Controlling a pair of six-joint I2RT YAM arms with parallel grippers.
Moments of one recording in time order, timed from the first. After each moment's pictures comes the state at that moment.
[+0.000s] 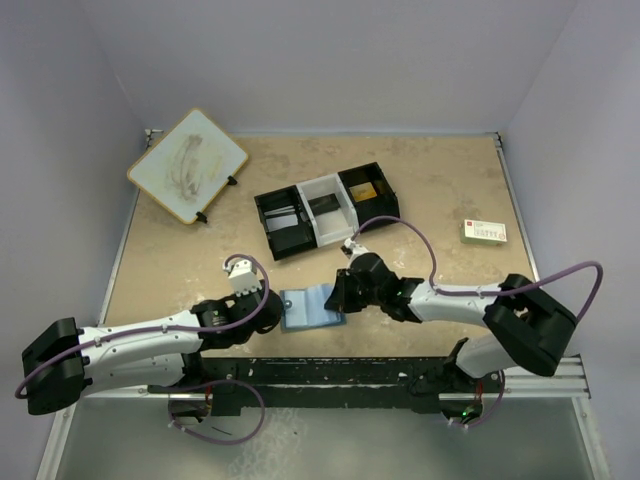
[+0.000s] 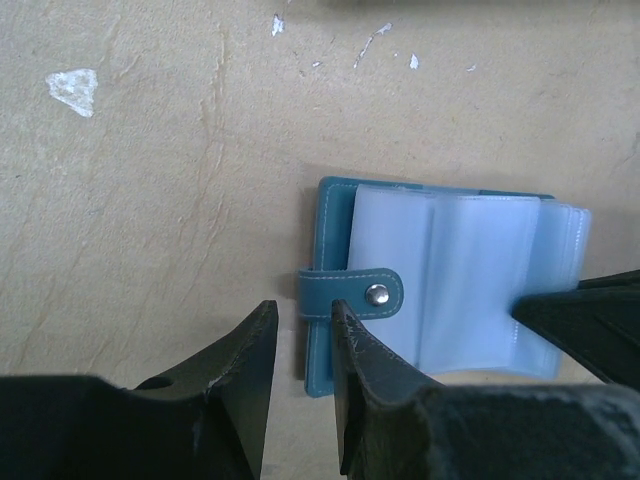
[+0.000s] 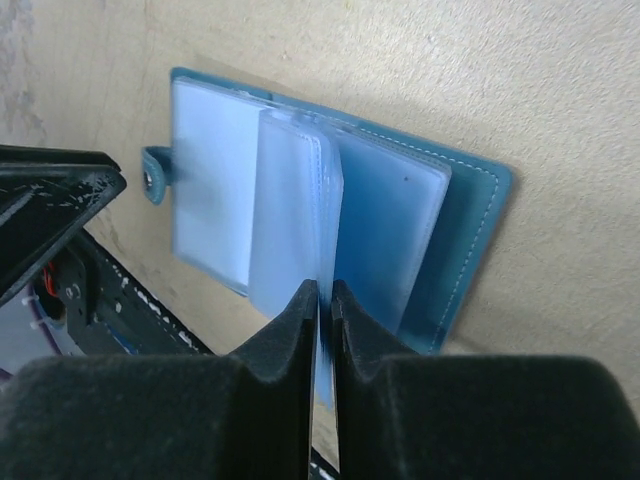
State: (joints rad) left arm -1.11 0.96 0.42 -0.42 -0.61 -1.24; right arm 0.90 1.40 0.53 0.15 -0.10 0.78
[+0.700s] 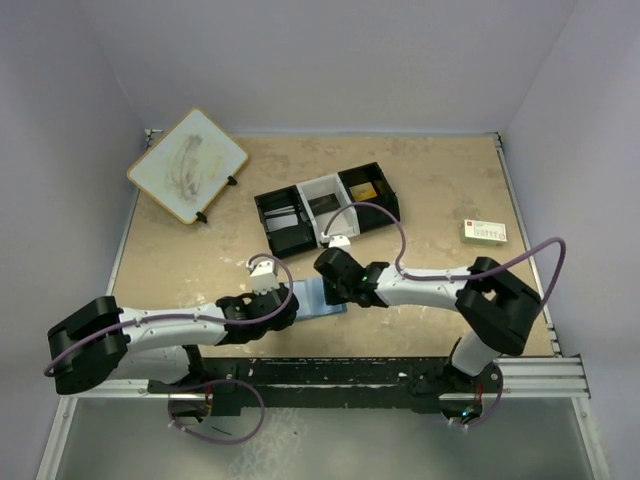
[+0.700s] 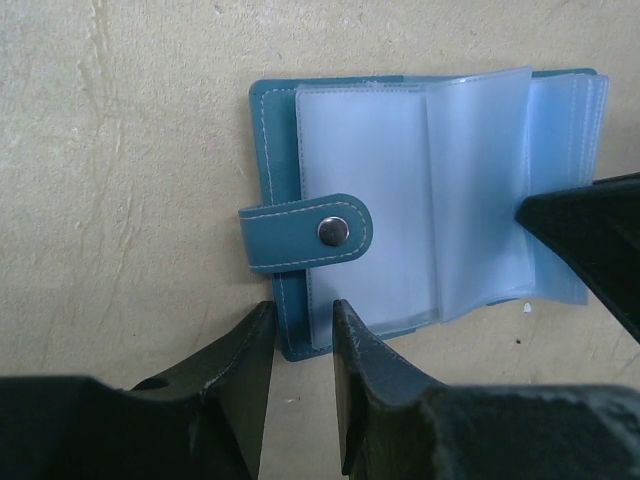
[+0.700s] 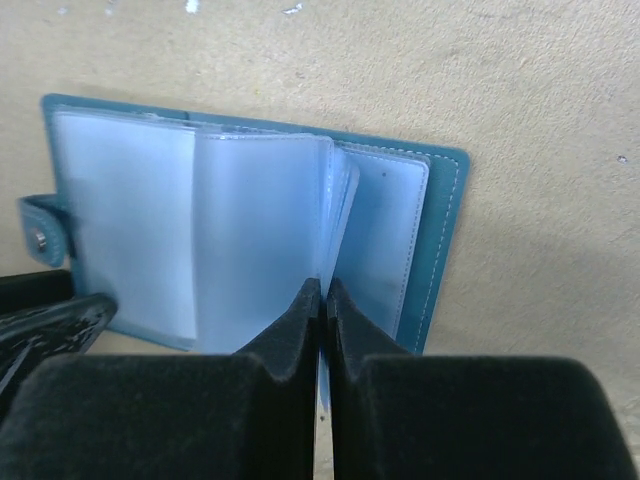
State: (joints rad) left arm -1.11 1.19 0.44 -0.24 -0.50 -1.16; right arm 1.00 1.59 0.82 -0.19 0.21 0.69
